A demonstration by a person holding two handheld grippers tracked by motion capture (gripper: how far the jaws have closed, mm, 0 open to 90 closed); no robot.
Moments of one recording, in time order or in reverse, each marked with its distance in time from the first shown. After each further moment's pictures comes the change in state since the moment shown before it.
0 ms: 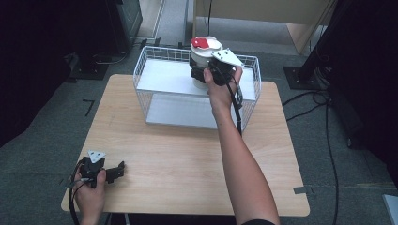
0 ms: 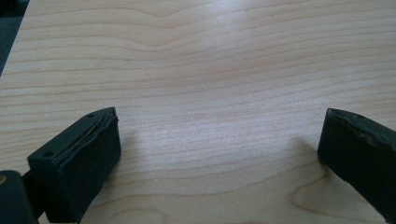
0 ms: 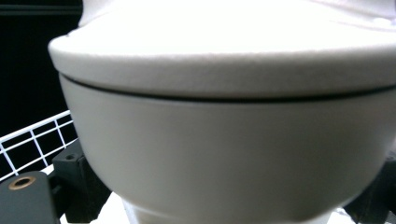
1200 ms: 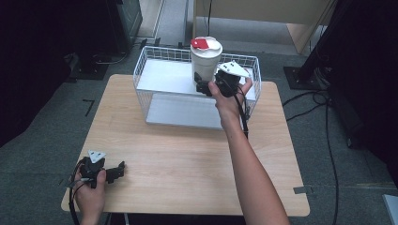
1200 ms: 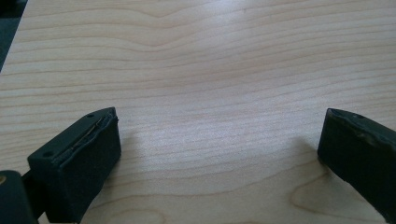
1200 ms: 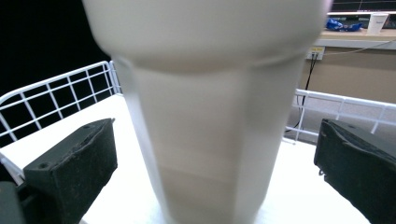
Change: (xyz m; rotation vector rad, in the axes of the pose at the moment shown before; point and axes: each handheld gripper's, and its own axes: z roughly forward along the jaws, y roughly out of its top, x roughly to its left) left arm 0.000 0.000 0.000 0.003 -0.006 0.006; right arm -0.009 -0.022 -0.032 0.079 0.031 0.003
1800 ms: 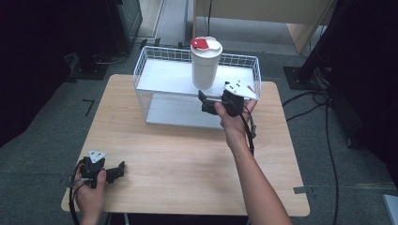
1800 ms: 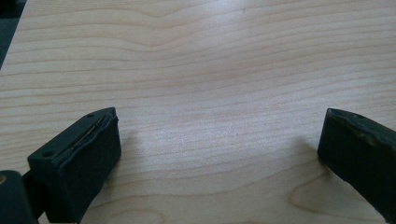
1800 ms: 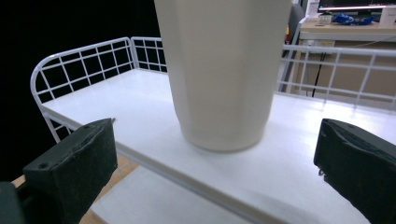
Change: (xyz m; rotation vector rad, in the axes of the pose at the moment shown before) left arm 0.000 0.000 0.000 0.000 -0.001 0.004; right arm 0.002 -0.037 -0.040 -0.003 0.037 0.004
